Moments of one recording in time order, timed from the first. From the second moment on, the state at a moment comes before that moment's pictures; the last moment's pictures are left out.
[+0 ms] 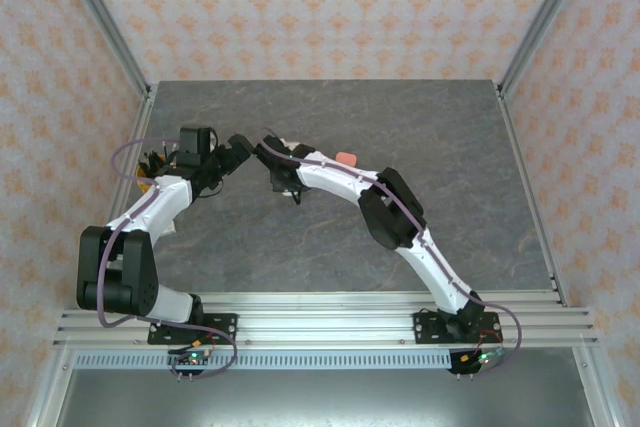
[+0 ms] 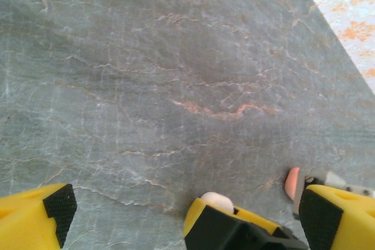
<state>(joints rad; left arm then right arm) -0.03 1.43 0.90 -0.23 0.19 -0.81 0.88 2.41 2.02 -0.78 0.24 0.74</state>
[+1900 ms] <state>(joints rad) -0.31 1.56 0.85 -0.12 0.39 -1.70 0.79 1.78 0.95 0.30 -0.08 0.79</state>
